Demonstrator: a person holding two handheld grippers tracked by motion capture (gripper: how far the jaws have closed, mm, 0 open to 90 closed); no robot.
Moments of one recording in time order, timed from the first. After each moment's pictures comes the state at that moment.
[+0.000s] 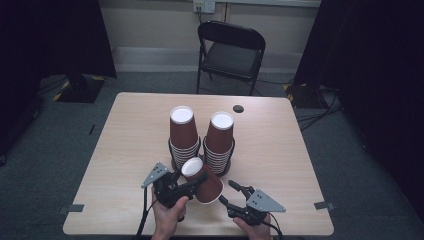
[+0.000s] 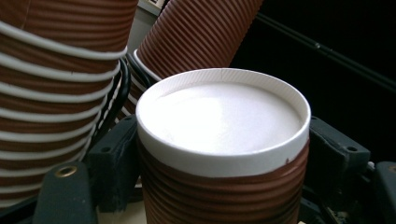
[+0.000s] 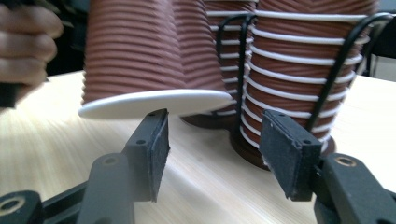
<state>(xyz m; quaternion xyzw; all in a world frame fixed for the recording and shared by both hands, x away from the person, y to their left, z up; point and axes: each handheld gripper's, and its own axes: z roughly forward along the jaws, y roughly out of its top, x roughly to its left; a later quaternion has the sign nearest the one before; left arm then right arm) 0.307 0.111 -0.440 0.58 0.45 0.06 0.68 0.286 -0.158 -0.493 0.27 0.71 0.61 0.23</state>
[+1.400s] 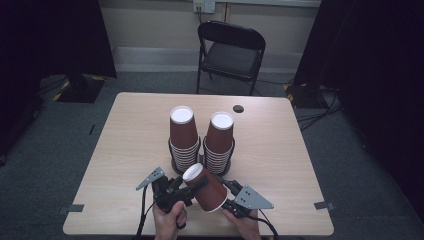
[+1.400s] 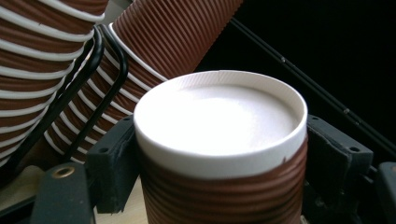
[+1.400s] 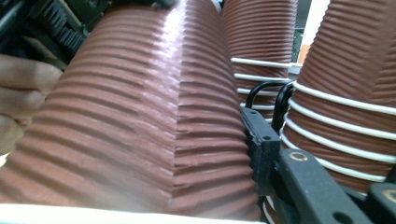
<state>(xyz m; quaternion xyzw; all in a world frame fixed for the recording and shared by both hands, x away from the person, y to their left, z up) 0.298 0.115 -0.444 0.55 0.45 -0.01 0.70 0.302 -0.126 -0.484 0.20 0.68 0.66 0.27</state>
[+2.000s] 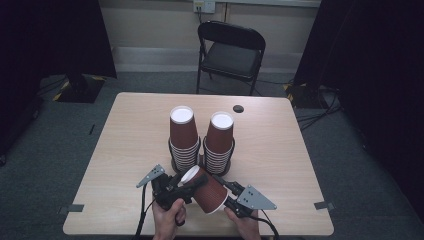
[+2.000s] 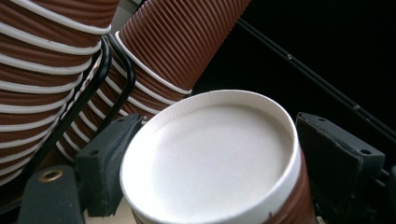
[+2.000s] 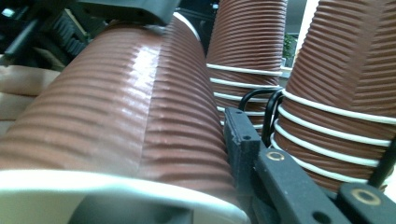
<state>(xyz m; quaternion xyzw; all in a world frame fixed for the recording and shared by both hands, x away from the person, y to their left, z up) 0.305 0.116 -0.442 0.56 0.46 0.00 0.69 0.301 -0.129 -0.481 0.19 0.67 0.66 0.27</state>
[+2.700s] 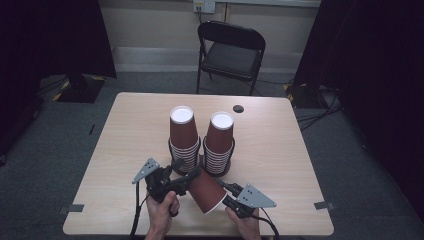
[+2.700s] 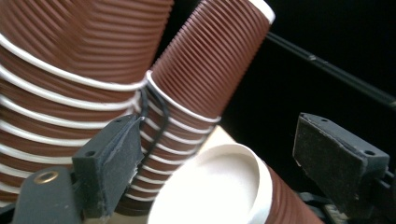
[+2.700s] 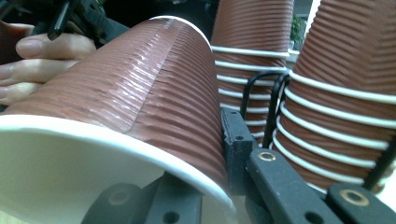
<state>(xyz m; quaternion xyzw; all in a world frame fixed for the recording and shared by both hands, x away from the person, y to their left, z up) 0.315 0.132 -0.432 0.57 0.44 0.09 0.69 0.301 -0.133 -0.481 0.21 0.70 0.64 0.25</state>
